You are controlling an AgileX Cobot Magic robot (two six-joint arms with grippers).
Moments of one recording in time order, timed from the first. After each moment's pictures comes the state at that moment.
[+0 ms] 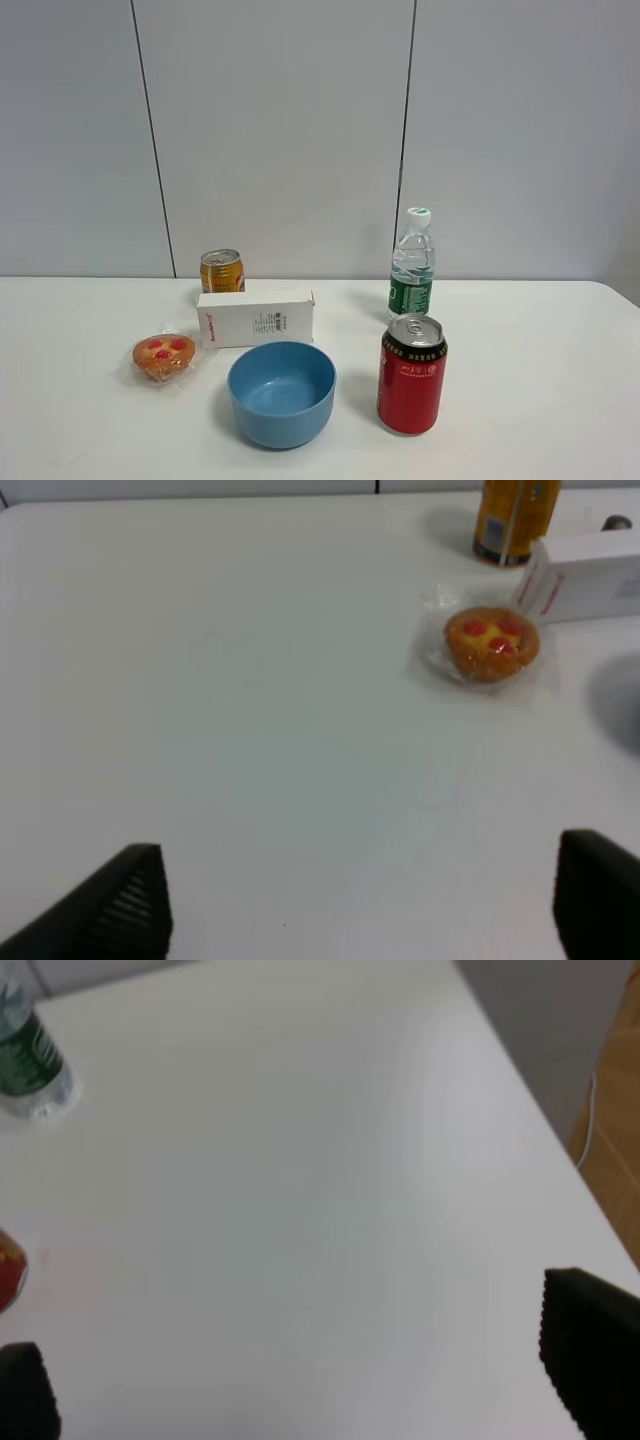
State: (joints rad) left arm 0.08 -0.01 -0.51 -0.06 1.05 0.05; right arm -0.01 0.00 -0.50 -0.09 1.06 0.13
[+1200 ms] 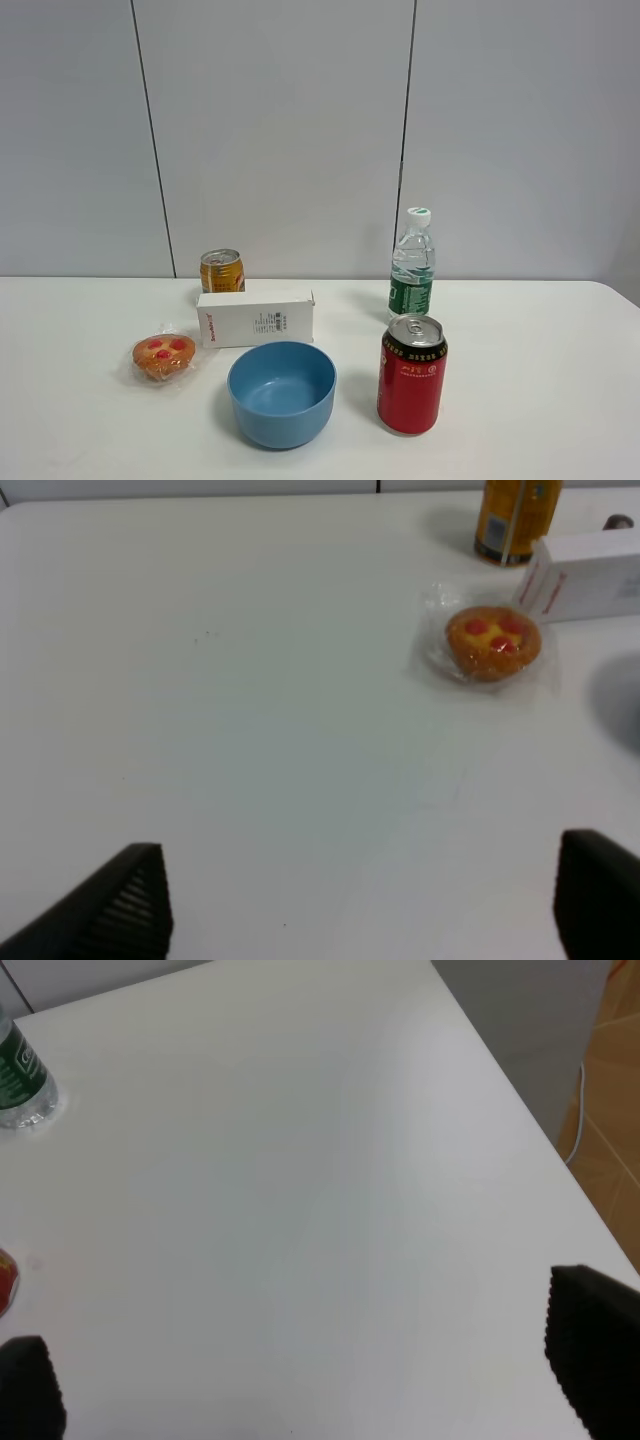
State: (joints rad) left arm 0.08 -0.01 -0.51 -0.06 1.05 0.05; right arm -0.01 0.00 -0.50 -0.10 1.06 0.15
